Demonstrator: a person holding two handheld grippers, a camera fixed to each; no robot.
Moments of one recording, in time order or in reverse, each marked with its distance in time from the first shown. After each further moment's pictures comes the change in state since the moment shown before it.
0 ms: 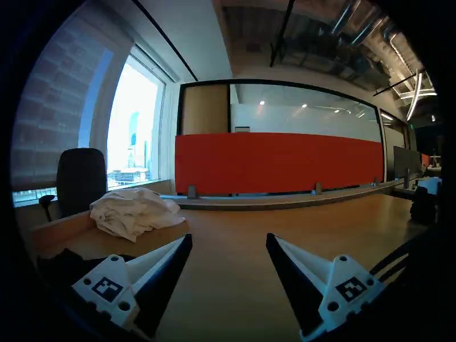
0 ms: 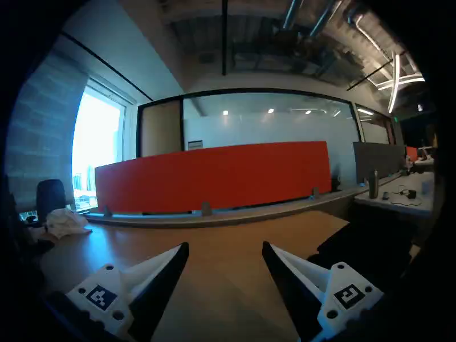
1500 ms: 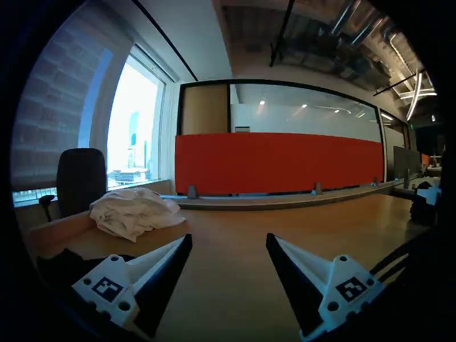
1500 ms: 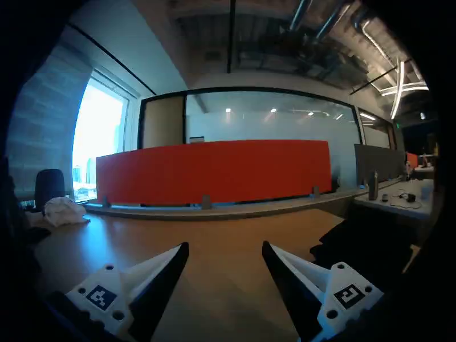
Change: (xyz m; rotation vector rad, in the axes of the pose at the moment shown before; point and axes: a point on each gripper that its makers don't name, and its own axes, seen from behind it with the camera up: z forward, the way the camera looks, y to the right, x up) left arm 0.000 -0.001 0.000 0.000 0.000 0.000; right arm -0.020 -0.009 -0.002 0.003 -0.010 -0.042
